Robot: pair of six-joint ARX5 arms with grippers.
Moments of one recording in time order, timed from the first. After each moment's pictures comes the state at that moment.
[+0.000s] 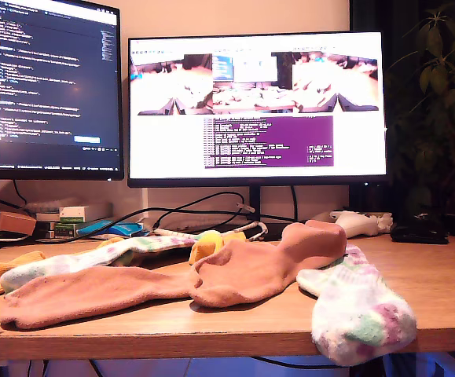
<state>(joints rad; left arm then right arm) -0.25 0.29 0.39 -0.51 0.38 -0.02 0.27 0.49 0.55 -0.52 -0.17 -0.11</state>
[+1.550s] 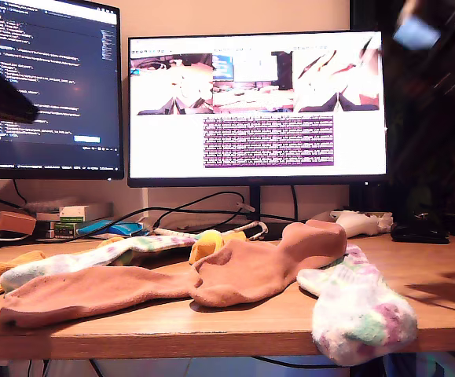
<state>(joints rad) -0.40 0.61 0.39 -0.20 0.41 -0.02 0.27 1.29 0.85 -0.47 -0.29 0.18</state>
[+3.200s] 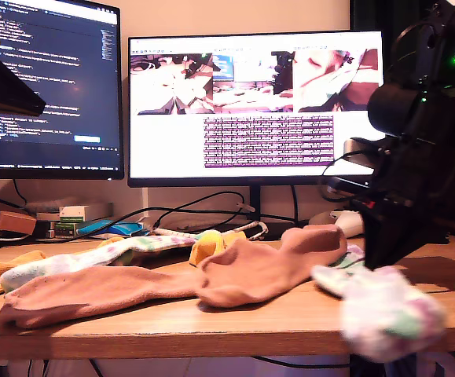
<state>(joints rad) -0.41 0.61 0.39 -0.16 0.38 -0.02 0.20 1.82 1.12 -0.50 -0.22 0.04</state>
